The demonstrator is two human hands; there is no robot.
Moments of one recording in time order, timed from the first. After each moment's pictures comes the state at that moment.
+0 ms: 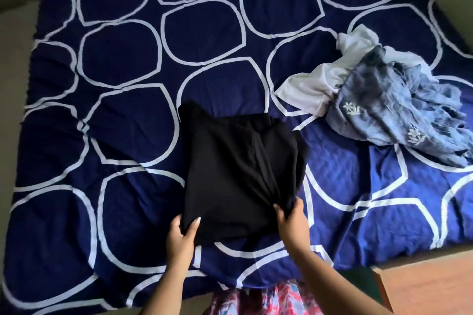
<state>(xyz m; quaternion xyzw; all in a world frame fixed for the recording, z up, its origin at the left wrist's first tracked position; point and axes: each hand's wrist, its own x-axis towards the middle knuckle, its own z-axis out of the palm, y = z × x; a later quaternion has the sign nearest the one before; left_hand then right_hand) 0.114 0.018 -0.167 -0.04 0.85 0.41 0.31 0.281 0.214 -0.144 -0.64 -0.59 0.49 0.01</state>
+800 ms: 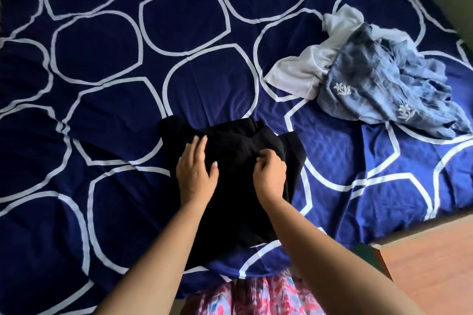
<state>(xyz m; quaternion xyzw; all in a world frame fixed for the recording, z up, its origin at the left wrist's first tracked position) 0.064 0.136 -0.140 0.39 0.89 0.21 0.08 0.194 0.237 -0.127 -0.62 -0.66 0.40 0.10</state>
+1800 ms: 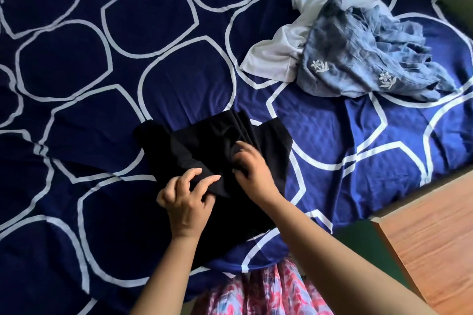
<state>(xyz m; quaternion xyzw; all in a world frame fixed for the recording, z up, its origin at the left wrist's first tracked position) 0.106 0.102 -0.121 0.49 0.85 0.19 -0.10 0.220 0.230 -0.137 -0.39 -0.77 0.46 0.20</state>
